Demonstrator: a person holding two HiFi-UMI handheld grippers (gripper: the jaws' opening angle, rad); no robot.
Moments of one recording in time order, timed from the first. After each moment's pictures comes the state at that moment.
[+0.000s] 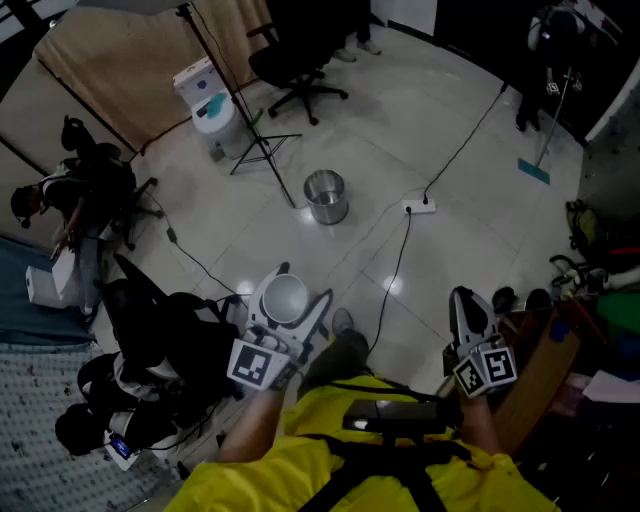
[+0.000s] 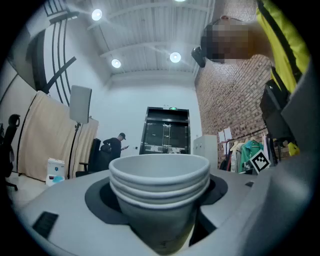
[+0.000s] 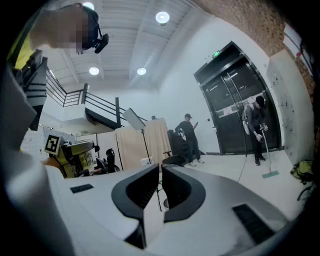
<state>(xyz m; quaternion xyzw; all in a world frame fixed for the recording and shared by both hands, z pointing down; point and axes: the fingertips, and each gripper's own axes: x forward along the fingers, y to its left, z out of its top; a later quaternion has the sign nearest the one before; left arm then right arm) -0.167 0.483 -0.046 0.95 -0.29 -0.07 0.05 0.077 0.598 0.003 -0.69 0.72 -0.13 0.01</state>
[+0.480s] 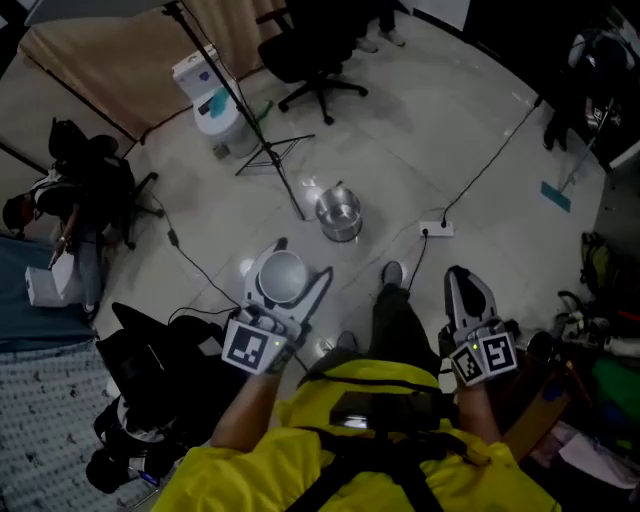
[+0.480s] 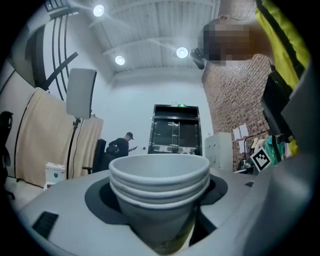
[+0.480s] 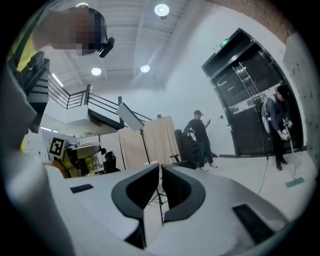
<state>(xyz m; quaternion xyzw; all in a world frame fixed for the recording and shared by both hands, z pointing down) -0.111 0.202 -0.063 0.95 -0.32 -0.07 0.04 0.115 0.295 -0.016 -0.64 0.76 -0.12 0.03</state>
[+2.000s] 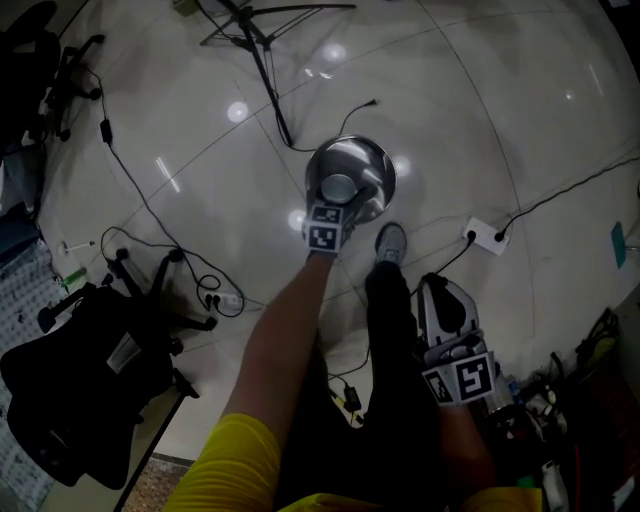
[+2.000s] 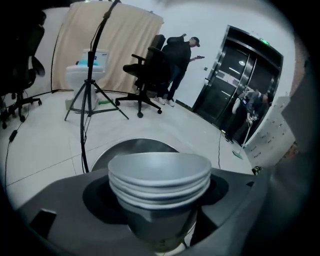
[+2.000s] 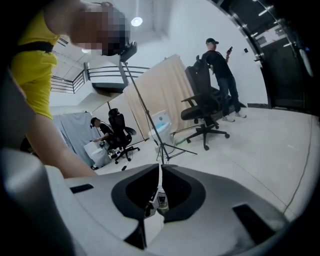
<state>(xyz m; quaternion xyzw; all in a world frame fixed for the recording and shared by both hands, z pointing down) 0.014 -0.239 0.861 0.77 -0.47 0.26 0.36 0.137 -0.142 0.552 -0.46 0.83 -0.30 -0.11</state>
